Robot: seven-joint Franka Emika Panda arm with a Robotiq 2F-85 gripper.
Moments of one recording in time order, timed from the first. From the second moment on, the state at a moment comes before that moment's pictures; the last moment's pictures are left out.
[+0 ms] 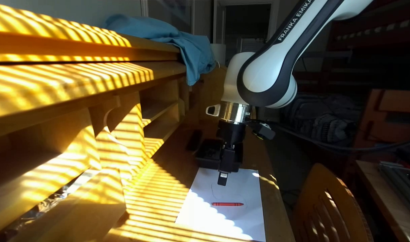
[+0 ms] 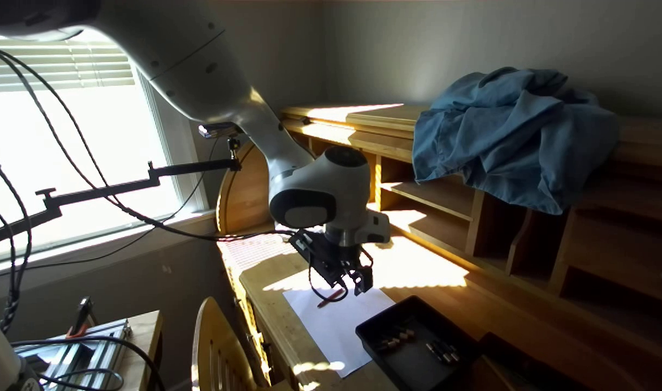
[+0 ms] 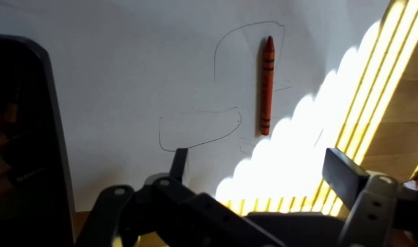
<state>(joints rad) -0.04 0.44 0.21 -2.18 0.39 2.72 -0.52</state>
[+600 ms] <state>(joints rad) -0.02 0.49 0.23 -2.15 0.31 2.72 -0.46</state>
